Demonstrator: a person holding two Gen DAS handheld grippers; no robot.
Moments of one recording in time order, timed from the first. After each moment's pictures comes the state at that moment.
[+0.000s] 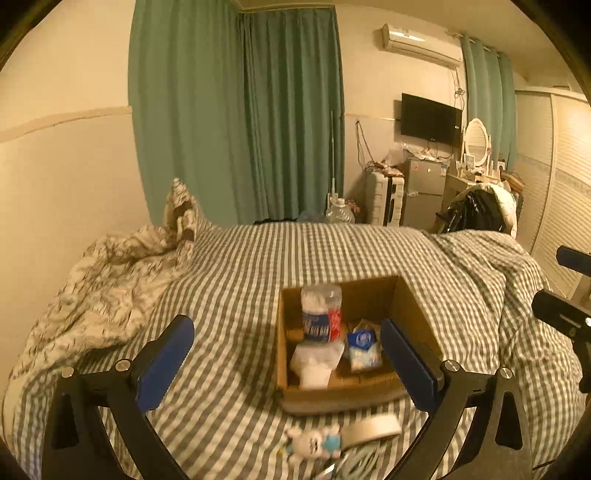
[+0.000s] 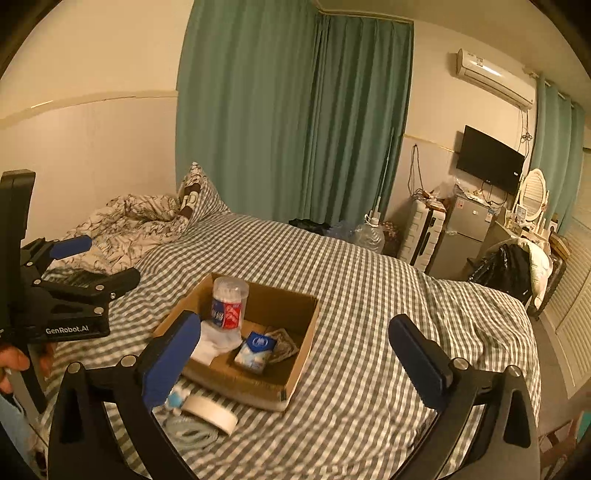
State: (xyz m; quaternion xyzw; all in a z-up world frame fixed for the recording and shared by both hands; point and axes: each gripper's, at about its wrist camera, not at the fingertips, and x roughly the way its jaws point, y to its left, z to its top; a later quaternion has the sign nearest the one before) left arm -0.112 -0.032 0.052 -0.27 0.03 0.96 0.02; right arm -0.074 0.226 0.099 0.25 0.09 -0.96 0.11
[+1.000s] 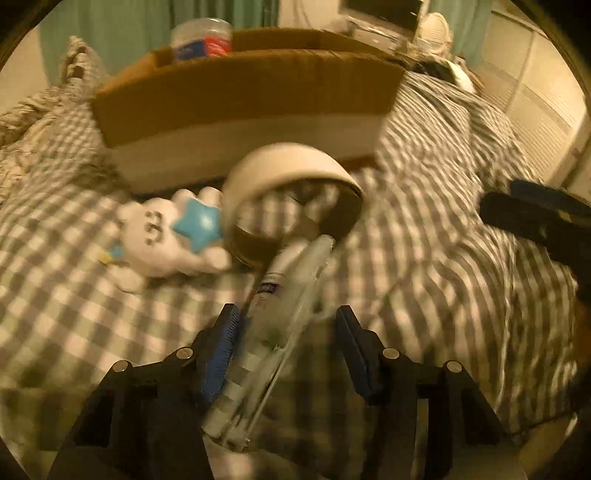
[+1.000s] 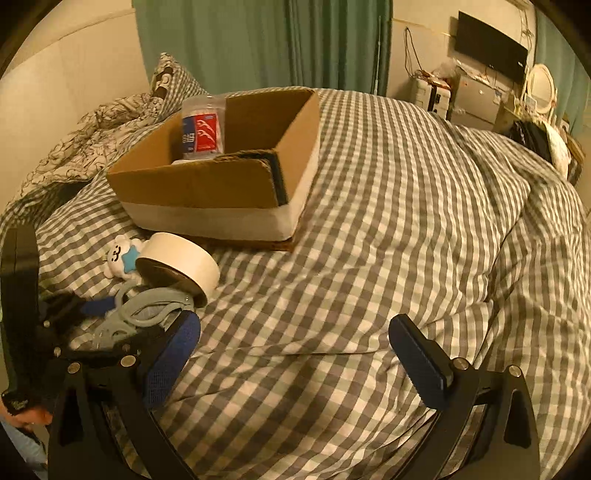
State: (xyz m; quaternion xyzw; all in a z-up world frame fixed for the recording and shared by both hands) left arm -0.089 0.038 -0.169 -0.49 0.05 0.85 0.15; right arm -0.074 0.264 -0.094 0.44 0.02 -0.89 0.10
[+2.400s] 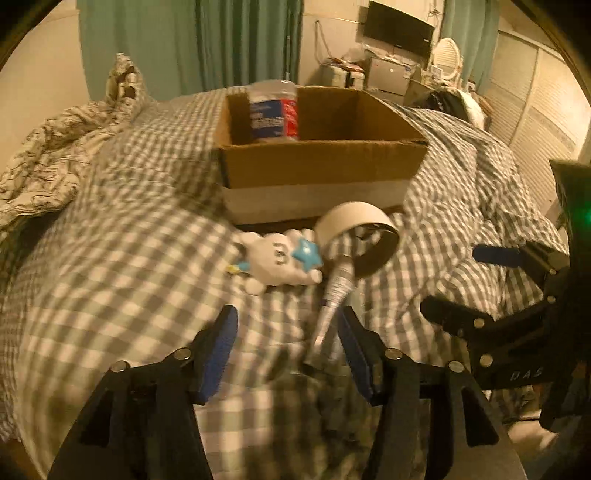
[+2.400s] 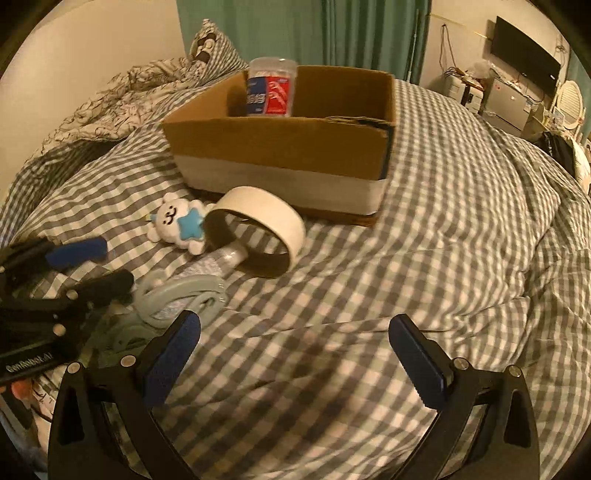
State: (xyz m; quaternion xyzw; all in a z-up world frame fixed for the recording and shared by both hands) left arm -0.063 -0.041 -0.104 -0.45 0.04 0.89 0.11; right arm -0.056 0.194 -0.107 0.47 0.06 -0.87 0.14
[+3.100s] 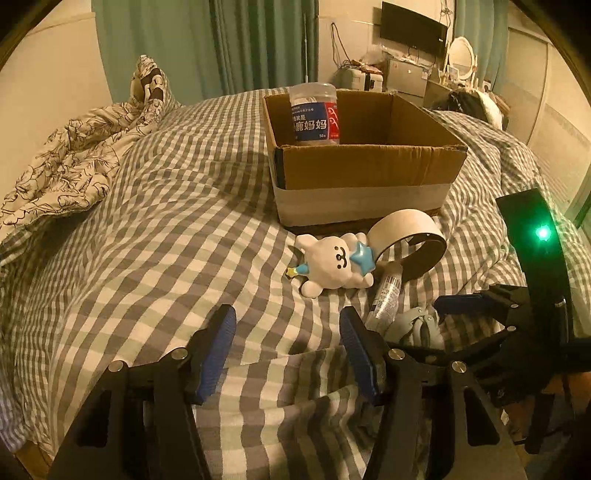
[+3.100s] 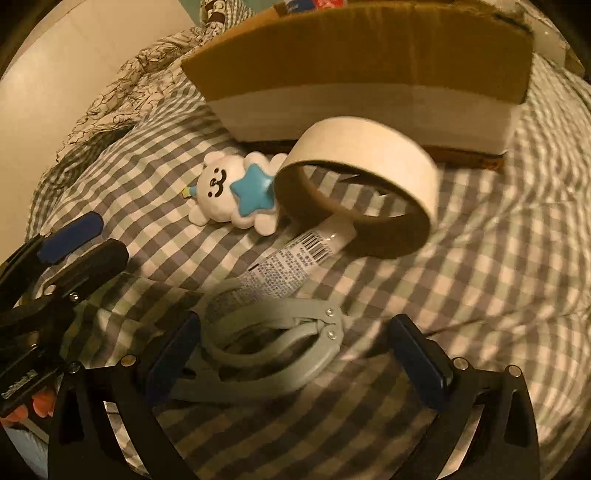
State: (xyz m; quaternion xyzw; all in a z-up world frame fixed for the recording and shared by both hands) left arm -0.070 -0.065 -0.105 -0.44 0.06 0.89 0.08; right arm -0.083 0.149 -0.165 0.56 -0.04 -0.80 0.22
